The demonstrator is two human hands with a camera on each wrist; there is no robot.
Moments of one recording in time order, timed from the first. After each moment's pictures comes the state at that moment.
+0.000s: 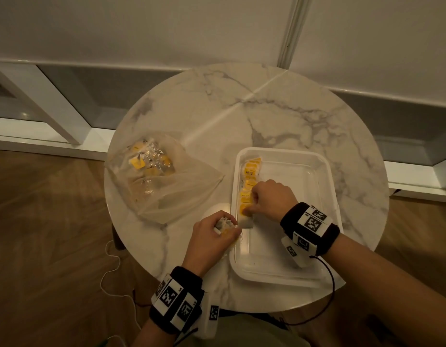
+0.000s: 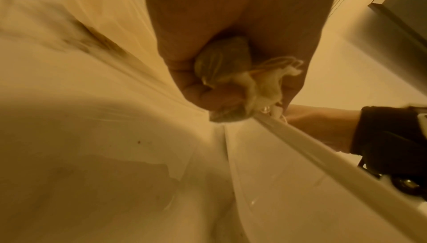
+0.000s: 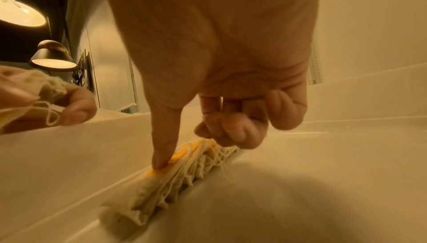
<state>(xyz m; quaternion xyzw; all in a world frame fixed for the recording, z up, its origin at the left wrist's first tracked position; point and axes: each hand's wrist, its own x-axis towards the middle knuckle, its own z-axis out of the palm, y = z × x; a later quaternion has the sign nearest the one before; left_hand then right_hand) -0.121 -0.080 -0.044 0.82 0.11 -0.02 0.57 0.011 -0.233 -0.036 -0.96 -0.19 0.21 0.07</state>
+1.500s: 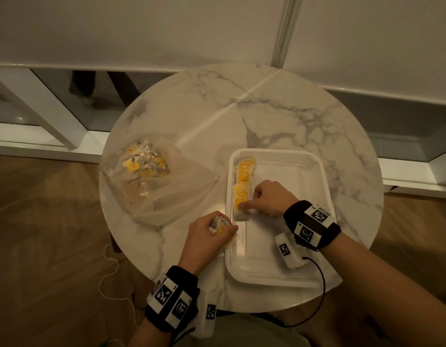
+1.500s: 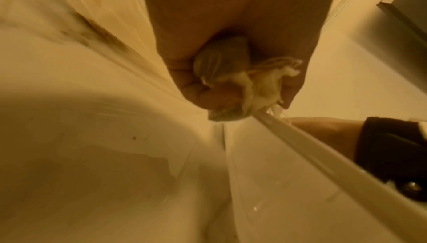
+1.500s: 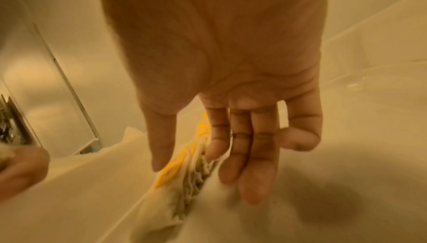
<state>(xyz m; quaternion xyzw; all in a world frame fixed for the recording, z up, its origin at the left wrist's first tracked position) -0.115 -0.080 -0.050 0.81 0.12 -0.03 0.57 0.022 -0.250 -0.050 -0.92 -0.07 0.30 0.22</state>
